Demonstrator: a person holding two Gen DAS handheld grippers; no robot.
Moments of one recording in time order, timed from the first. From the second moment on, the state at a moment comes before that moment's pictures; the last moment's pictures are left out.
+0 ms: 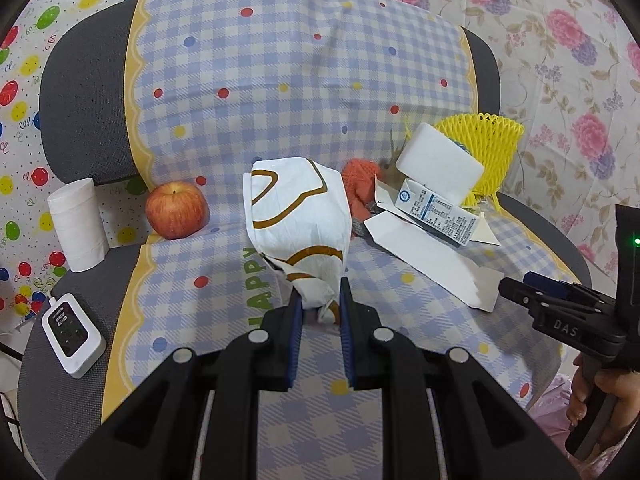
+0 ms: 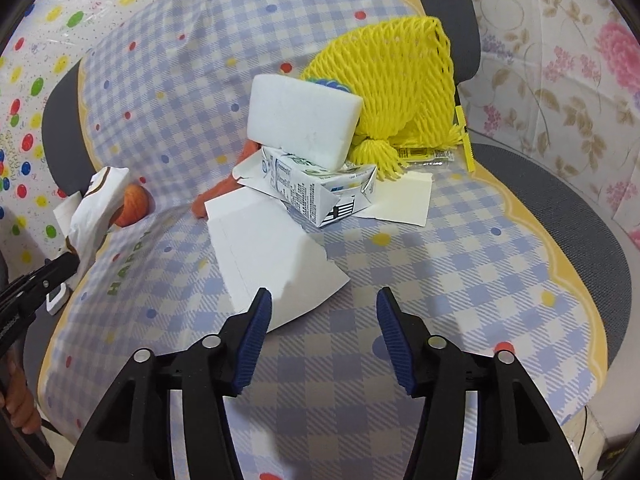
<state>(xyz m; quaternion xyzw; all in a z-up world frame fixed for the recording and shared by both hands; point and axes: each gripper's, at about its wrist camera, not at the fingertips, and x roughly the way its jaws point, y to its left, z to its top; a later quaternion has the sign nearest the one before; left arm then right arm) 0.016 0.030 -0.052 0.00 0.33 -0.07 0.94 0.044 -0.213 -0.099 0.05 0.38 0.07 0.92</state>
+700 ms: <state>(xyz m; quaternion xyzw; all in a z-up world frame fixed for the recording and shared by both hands) 0.020 0.028 -0.062 0.00 0.34 -0.07 0.94 0.057 -0.189 -0.116 0.04 0.36 0.05 0.93</state>
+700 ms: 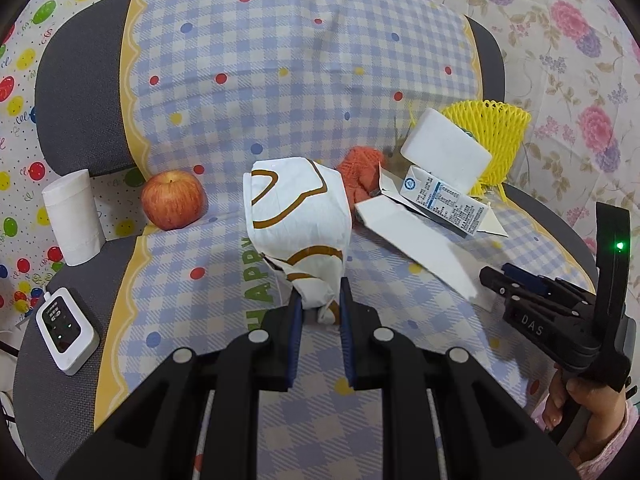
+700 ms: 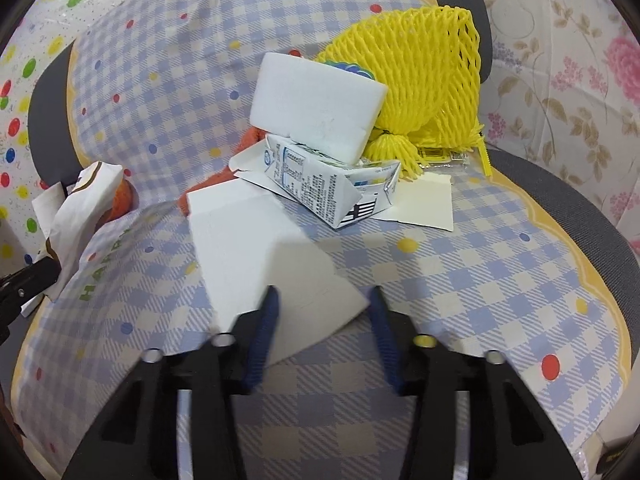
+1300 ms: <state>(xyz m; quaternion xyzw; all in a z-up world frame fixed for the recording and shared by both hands) 0.011 0.038 -0.059 0.00 0.34 -0.06 0.94 0.054 -0.164 -0.116 0.04 0.36 0.08 0.93</state>
